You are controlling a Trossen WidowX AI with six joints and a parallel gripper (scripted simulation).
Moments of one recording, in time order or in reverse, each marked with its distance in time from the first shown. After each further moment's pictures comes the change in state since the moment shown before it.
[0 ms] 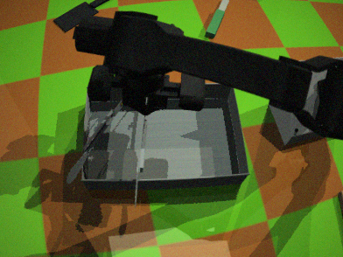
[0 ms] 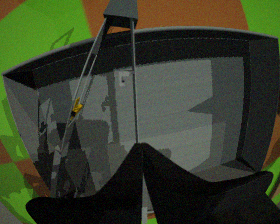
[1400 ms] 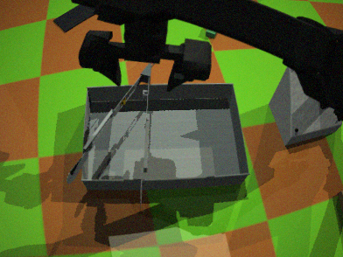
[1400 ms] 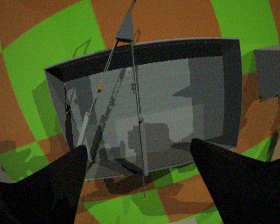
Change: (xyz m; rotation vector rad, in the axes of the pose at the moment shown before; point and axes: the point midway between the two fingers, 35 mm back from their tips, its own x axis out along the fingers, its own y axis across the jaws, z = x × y) arm -0.083 0.004 -0.001 0.015 0.005 0.013
